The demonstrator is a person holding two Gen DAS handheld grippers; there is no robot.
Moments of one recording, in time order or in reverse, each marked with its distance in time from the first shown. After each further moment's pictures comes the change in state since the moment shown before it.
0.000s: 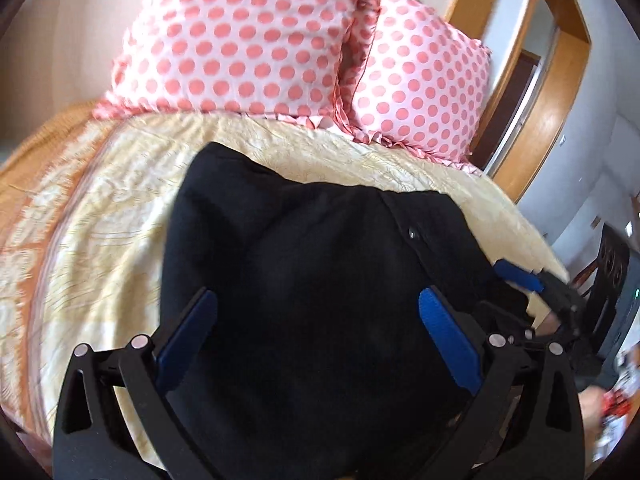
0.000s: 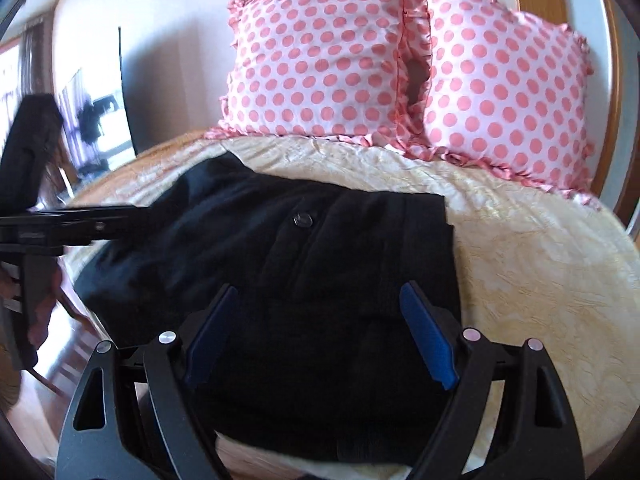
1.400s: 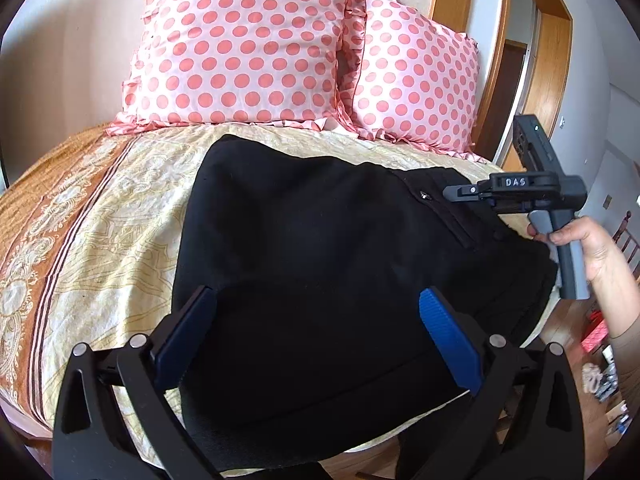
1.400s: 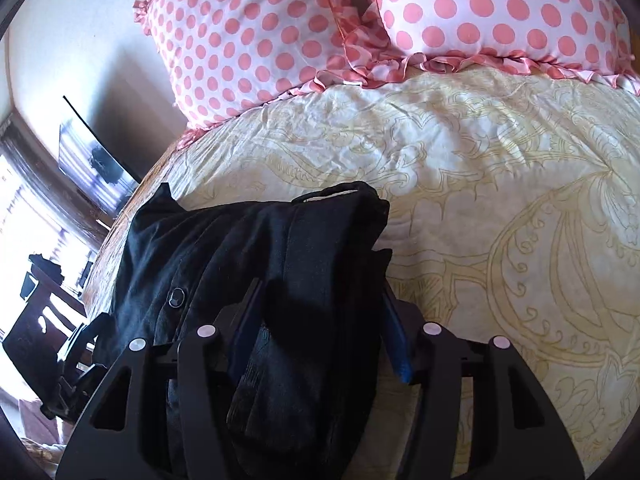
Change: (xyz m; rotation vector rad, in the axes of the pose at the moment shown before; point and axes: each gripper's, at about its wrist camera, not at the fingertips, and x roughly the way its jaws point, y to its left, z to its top) left arm -0.004 0.010 -0.037 0.059 -0.062 0.010; right arm 0.098 -0.123 0.046 0.340 0.253 0.280
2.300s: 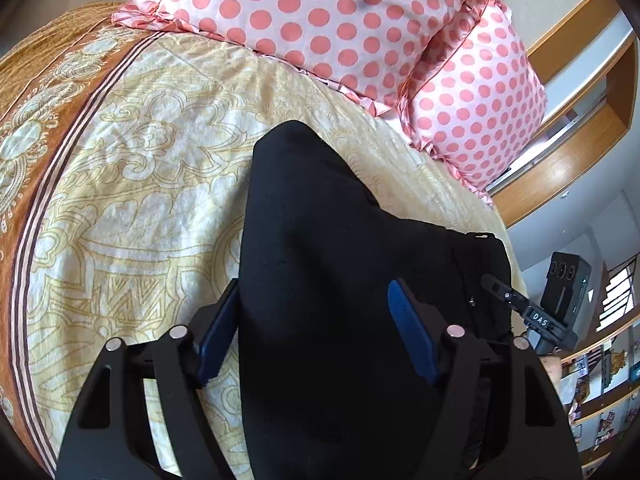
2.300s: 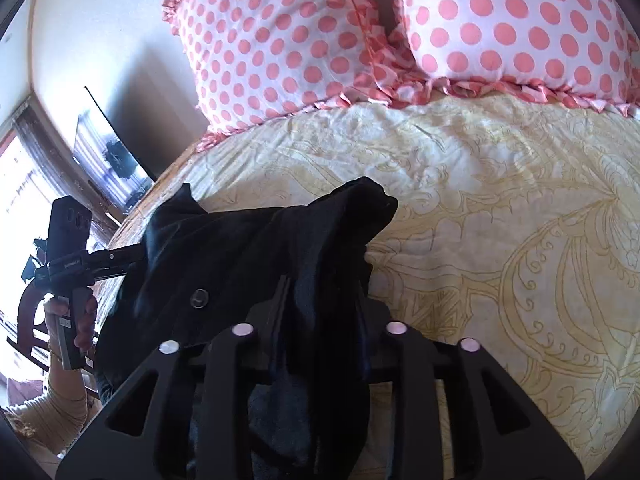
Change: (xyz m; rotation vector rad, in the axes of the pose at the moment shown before) left arm 0.079 0.095 0.072 -0.352 0.255 -0.139; right arm -0.007 0.010 0.000 -0.057 -0.040 0.028
